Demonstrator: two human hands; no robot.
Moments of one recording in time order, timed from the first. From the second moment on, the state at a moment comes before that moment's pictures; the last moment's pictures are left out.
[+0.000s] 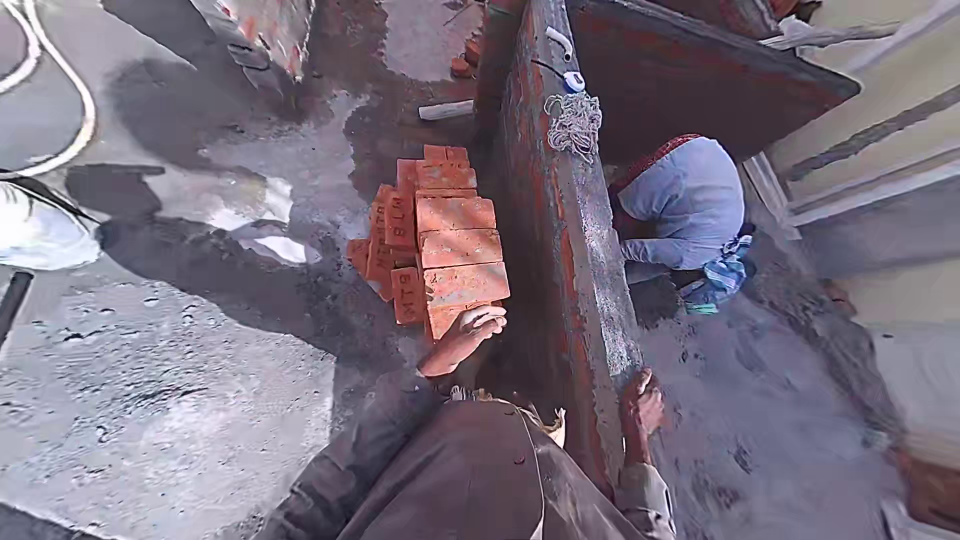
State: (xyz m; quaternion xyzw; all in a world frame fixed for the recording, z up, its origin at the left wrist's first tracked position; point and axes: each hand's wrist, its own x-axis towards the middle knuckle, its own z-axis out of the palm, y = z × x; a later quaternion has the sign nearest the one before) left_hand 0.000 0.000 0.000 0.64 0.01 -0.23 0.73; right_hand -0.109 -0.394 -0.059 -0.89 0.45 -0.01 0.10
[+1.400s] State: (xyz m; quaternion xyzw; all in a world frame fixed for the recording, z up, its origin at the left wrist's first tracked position) left_hand 0.006 -0.009 -0.019 0.70 -0.03 -0.36 0.61; right_hand -0.107 -0.383 -0.066 -0.87 0.47 -0.05 0.17
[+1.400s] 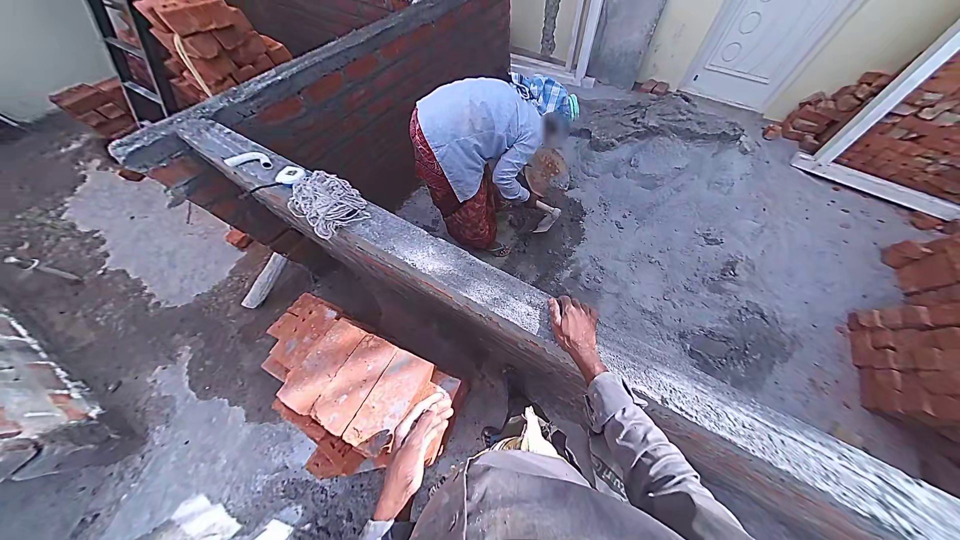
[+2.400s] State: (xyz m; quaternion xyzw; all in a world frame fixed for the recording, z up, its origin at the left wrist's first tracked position) left_hand 0.008 -0.015 -0.027 0.66 0.02 -0.37 0.65; right_hand -0.111 -0.387 -0.077 -0.88 0.45 -0.09 0.13
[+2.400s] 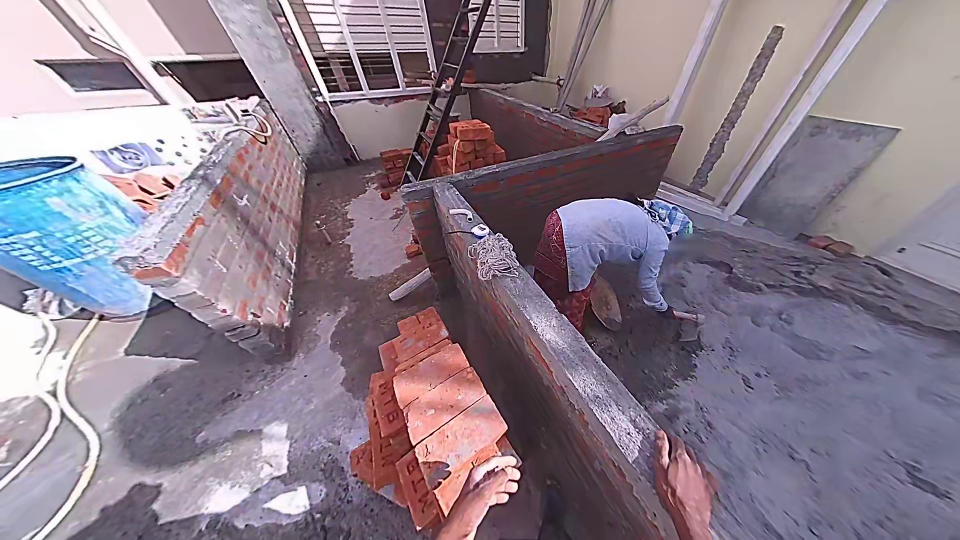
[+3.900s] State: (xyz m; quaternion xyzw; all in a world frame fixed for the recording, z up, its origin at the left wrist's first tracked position) left_hand 0.003 -0.014 -0.027 0.67 0.01 -0.37 0.64; right_hand -0.112 -0.386 -0.077 -0.88 0.45 -0.09 0.15
